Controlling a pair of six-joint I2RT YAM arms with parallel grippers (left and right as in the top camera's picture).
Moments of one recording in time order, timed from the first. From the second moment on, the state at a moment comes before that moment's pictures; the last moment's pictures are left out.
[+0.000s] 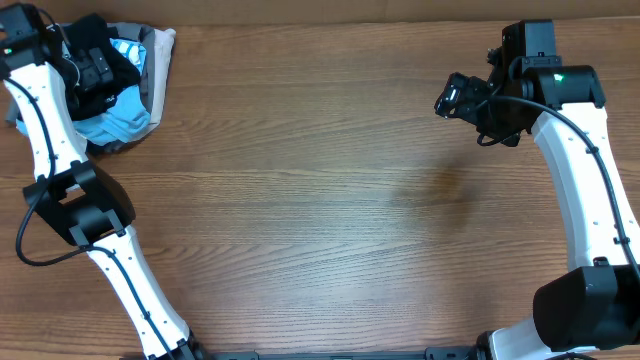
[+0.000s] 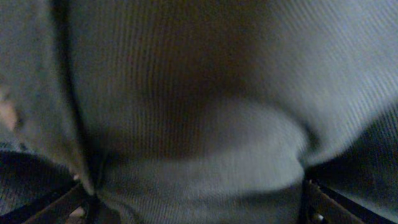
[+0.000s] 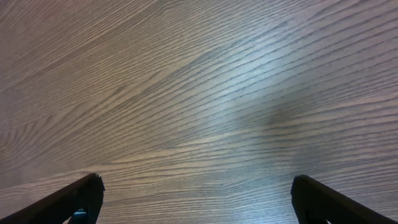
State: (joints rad) left arm 0.44 2.63 2.68 -1.15 0.07 -0.09; right arm 0.03 1.71 1.66 -1.11 -0.17 0.42
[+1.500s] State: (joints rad) left arm 0.41 2.10 2.68 -1.21 0.15 -0.10; right arm 0.03 1.30 2.26 -1.64 -0.15 0.28
